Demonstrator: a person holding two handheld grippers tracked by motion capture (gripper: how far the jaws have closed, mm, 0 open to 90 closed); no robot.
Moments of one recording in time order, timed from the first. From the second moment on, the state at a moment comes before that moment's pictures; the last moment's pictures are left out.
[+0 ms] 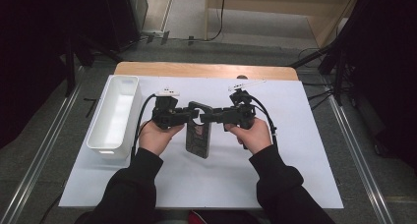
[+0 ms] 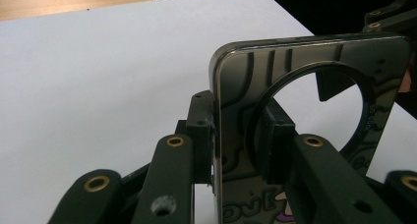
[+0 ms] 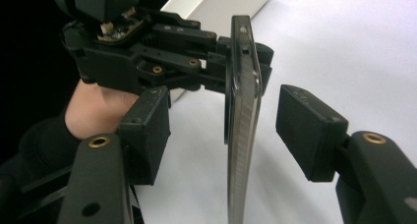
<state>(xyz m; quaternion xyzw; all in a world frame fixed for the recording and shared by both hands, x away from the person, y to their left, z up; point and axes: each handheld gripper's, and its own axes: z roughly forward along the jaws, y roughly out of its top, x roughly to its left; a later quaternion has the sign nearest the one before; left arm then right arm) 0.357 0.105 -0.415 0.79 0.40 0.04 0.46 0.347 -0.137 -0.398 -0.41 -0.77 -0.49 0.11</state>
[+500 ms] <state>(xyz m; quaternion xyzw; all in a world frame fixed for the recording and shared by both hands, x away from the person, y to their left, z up) 0.355 0.111 -0.404 0.80 0.39 0.04 0.45 0.335 -0.150 -0.411 -0.38 -0.79 -0.47 0.10</state>
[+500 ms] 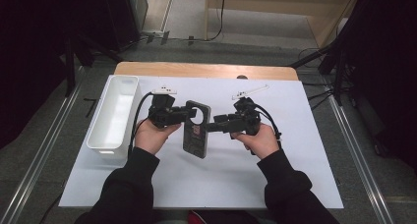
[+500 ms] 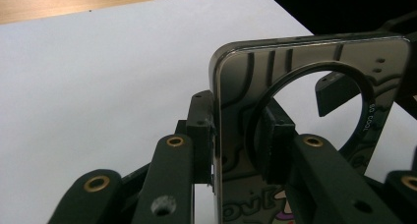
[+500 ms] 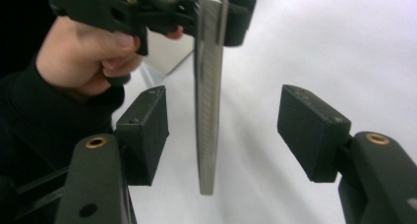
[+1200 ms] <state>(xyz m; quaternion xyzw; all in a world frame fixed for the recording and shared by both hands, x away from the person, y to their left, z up) 0.347 0.122 -0.397 0.80 0.39 0.04 0.45 0.319 -0.166 -0.425 -0.34 -0.81 -0.47 0.10</state>
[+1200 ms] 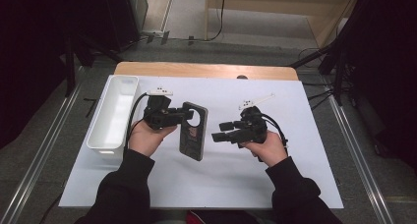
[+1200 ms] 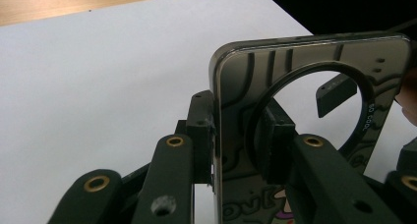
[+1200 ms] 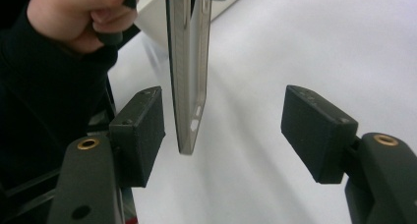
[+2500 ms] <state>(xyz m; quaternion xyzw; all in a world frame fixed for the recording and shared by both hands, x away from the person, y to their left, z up) 0.351 0.160 -0.388 0.81 0.40 0.03 0.43 0.286 -0.206 -0.476 -0.36 -0.81 -0.46 0.05</state>
